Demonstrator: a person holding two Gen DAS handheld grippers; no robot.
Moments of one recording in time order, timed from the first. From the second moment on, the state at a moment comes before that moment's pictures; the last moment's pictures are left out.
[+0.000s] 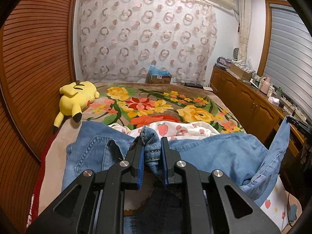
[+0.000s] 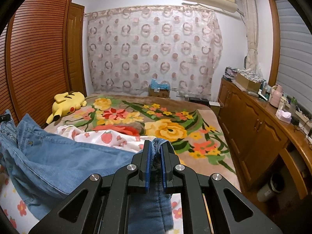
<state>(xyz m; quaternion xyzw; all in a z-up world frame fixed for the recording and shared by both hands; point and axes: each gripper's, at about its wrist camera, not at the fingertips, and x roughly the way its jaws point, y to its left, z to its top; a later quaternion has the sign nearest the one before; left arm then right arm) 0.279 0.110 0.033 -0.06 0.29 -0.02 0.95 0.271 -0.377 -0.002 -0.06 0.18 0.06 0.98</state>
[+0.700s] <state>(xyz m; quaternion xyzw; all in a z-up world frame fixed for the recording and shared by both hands) 0.339 0.120 -0.005 -0.05 0.34 0.01 0.94 0.346 -0.367 -0.005 -0.08 0.25 0.04 0.96</state>
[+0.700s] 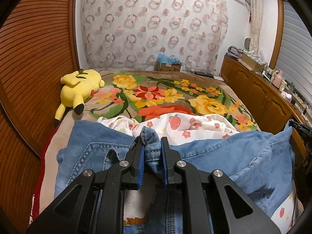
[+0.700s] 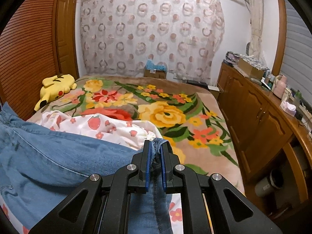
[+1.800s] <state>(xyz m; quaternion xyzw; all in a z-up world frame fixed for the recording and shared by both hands) 0.274 0.140 -0.035 -0.04 0.38 -0.01 0.92 0.361 -0.196 -0.025 -0.11 0.33 0.31 0.89</state>
